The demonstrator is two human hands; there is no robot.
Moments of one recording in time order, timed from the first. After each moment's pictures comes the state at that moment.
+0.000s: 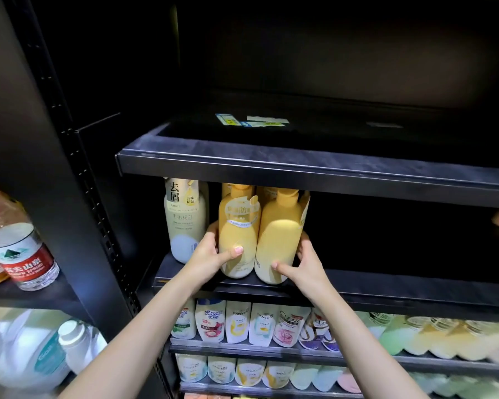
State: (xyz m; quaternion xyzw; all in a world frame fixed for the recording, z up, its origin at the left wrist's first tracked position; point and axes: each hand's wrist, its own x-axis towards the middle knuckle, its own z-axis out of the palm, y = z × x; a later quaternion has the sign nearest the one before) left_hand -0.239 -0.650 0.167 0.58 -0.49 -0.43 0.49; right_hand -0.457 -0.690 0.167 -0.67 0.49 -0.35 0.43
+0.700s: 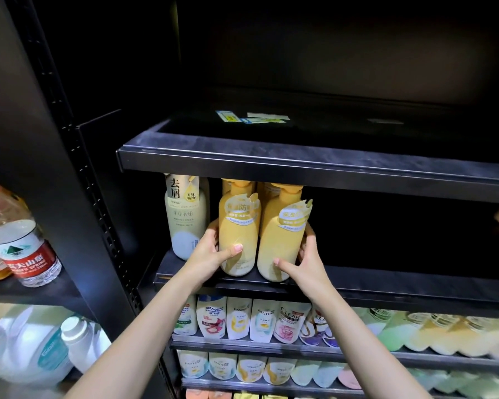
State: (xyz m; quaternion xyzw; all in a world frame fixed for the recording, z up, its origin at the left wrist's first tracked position) left_hand -0.246 -0.645 0.167 0.56 -0.49 -0.42 0.53; right_hand -0.459 -0.683 0.163 -0.66 0.44 -0.40 0.46
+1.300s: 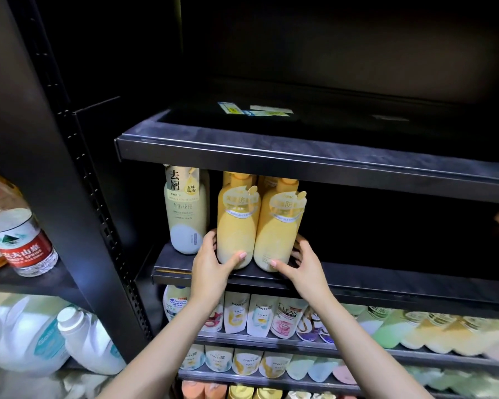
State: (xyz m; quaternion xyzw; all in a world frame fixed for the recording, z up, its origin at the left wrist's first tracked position) left_hand -0.269 -0.632 0.127 0.67 -0.44 -0.23 0.55; right_hand -0.459 -0.691 0.138 -0.68 0.48 -0.38 0.41
